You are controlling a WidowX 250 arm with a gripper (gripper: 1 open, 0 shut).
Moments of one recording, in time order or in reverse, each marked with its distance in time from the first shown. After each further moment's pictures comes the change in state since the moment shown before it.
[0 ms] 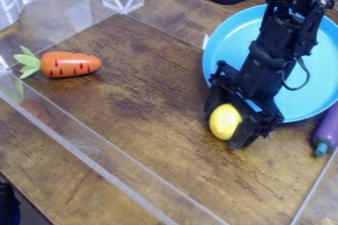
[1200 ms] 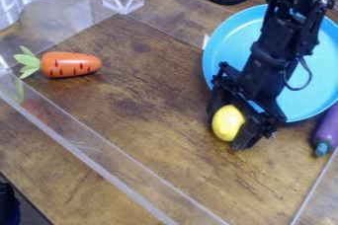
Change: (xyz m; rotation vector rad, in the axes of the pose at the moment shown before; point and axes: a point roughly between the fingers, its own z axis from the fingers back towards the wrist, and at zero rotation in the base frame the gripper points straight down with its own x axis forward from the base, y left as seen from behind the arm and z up) arm 0.005 -0.002 -0.001 -0.013 -0.030 -0.001
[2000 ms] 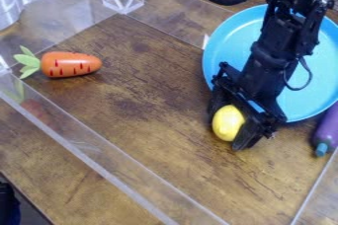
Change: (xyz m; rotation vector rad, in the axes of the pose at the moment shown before) arm 0.001 0.000 0.000 -0.003 -0.006 -0.002
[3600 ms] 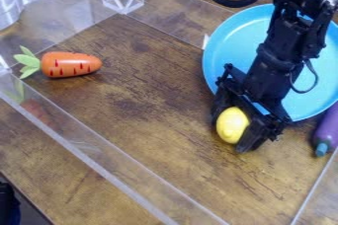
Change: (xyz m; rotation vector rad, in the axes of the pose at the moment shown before) arm 0.001 -0.005 0.000 0.001 0.017 -0.014
